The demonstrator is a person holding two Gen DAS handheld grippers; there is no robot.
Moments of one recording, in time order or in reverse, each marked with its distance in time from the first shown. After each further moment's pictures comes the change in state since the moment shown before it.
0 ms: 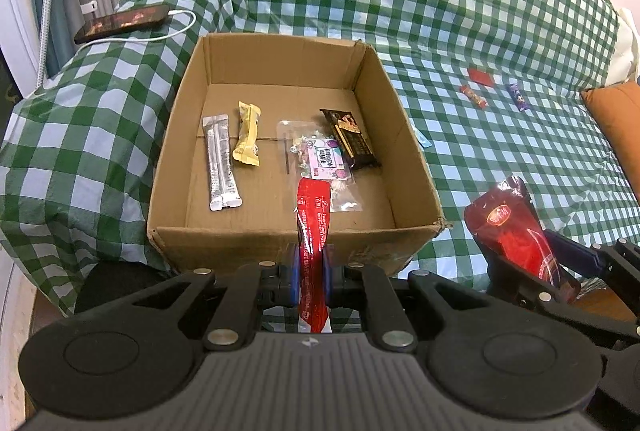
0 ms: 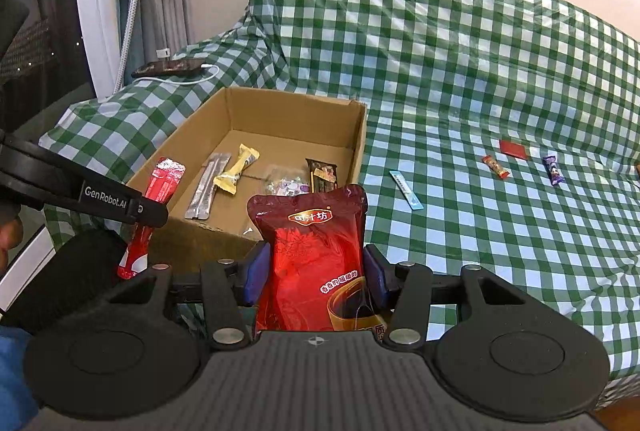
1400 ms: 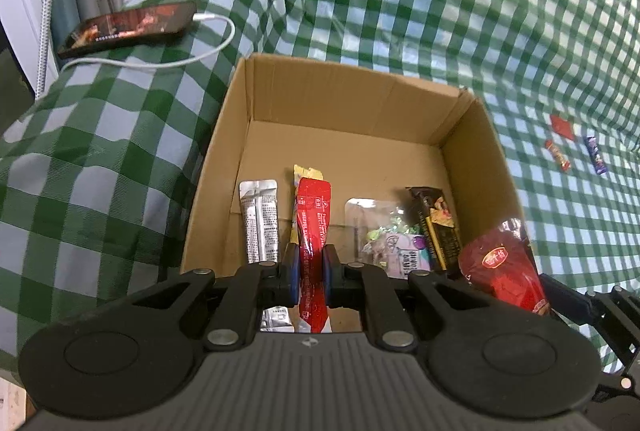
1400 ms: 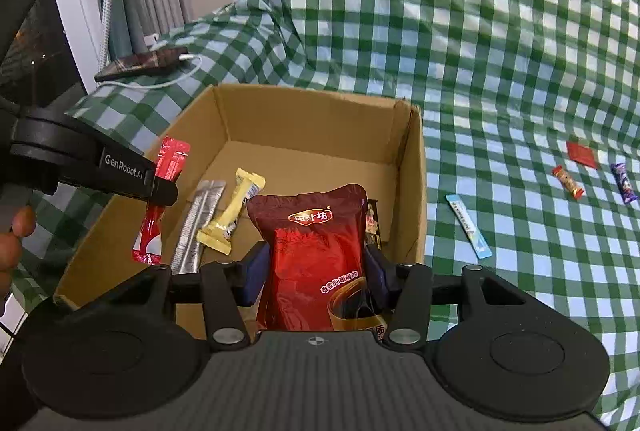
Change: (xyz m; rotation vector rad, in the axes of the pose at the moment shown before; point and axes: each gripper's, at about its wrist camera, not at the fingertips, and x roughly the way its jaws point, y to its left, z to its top) left arm 0.127 0.059 0.120 -0.105 0.045 0.093; right arm 0.167 0.002 0.084 0.028 0.099 0.079
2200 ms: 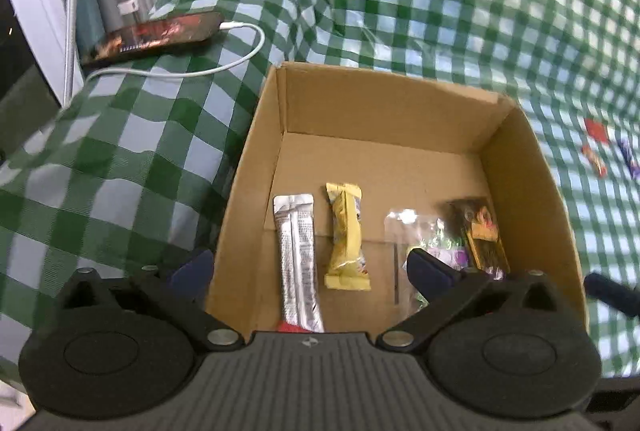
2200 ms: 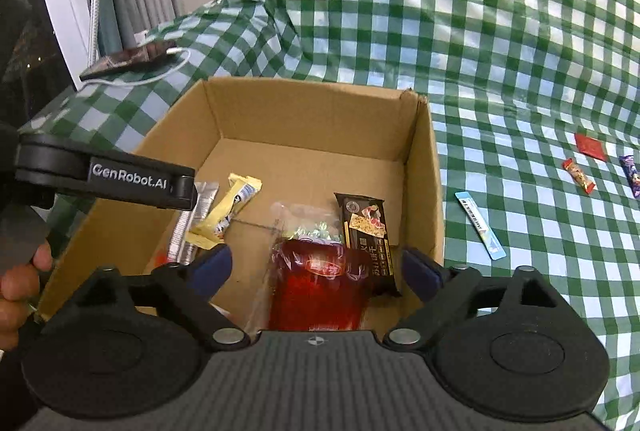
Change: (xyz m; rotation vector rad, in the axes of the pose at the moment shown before) left arm 0.008 0.001 -0.007 0.030 -0.049 0.114; right arm 0.021 -0.001 0.003 0.024 0.004 -0.003
